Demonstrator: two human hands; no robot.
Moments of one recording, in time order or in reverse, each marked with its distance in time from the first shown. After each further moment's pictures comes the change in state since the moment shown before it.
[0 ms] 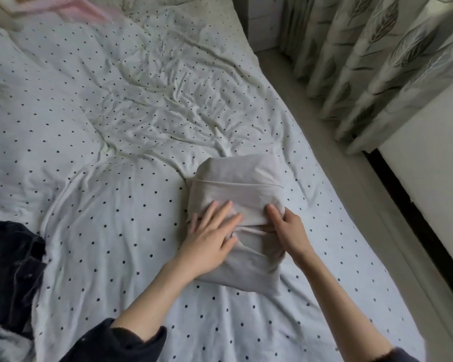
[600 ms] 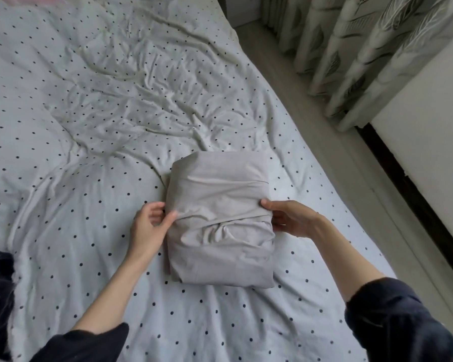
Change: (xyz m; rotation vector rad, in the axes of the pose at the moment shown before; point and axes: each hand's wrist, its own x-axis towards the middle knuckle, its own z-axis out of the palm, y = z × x) left_hand 0.017 -0.053 0.008 -0.790 0.419 -0.626; right_hand 0.073 0.046 -0.044 0.426 -0.497 0.516
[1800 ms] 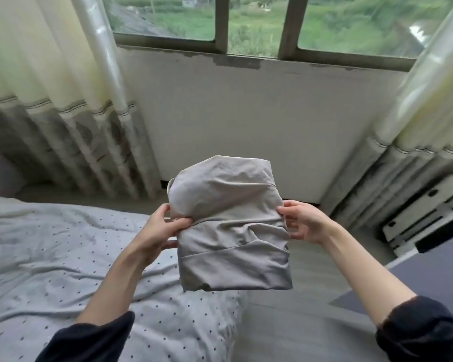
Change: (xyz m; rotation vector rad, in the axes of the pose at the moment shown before) left_hand -0.267 0.177 0.002 -0.015 -1.299 0.388; right_hand -0.440 0.261 0.053 0.619 0.936 -0.564
